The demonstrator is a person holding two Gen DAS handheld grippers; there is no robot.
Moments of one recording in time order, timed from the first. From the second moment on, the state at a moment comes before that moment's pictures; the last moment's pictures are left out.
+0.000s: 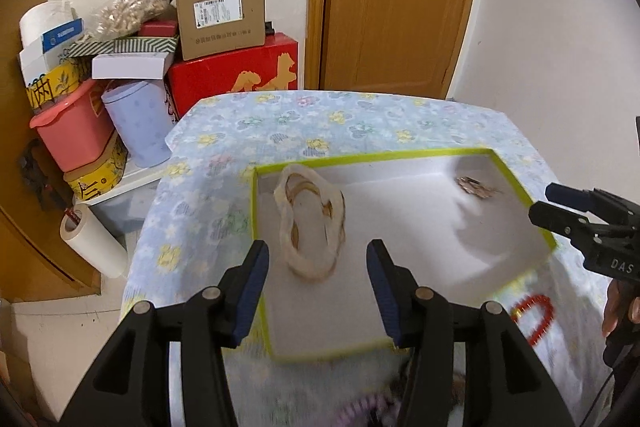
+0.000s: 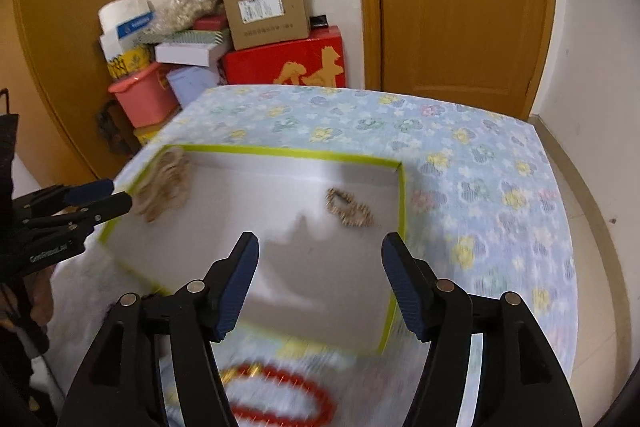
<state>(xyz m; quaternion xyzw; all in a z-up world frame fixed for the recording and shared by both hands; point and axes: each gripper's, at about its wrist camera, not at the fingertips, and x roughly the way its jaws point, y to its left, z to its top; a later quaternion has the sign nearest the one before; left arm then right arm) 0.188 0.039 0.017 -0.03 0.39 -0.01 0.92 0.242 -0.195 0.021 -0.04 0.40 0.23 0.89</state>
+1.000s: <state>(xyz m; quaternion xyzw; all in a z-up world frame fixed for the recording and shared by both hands) 0.032 0.017 0.000 -0.05 0.40 -0.05 0.91 0.073 -0.230 0.008 -0.01 0.40 0.24 0.88</state>
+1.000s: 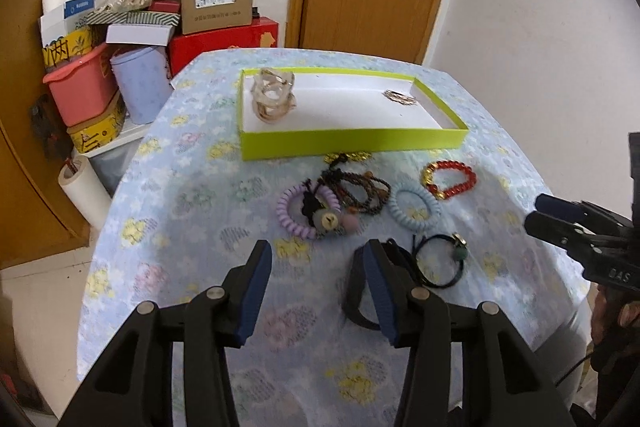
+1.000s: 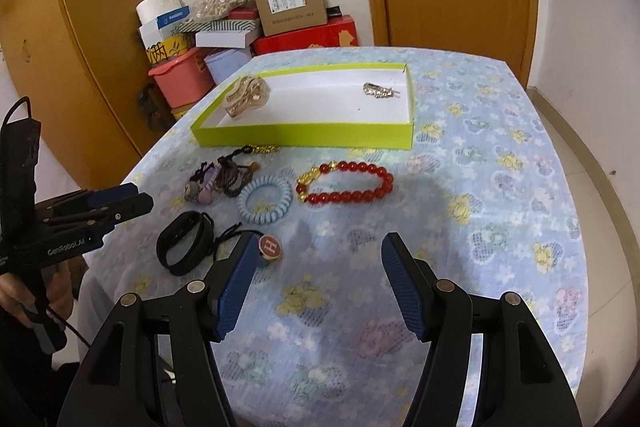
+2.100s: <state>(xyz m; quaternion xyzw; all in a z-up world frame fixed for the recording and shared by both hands) 0.044 -0.011 -0.032 0.00 0.44 -0.07 0.90 0.151 -0.217 -0.026 -0.10 0.41 0.29 0.86</state>
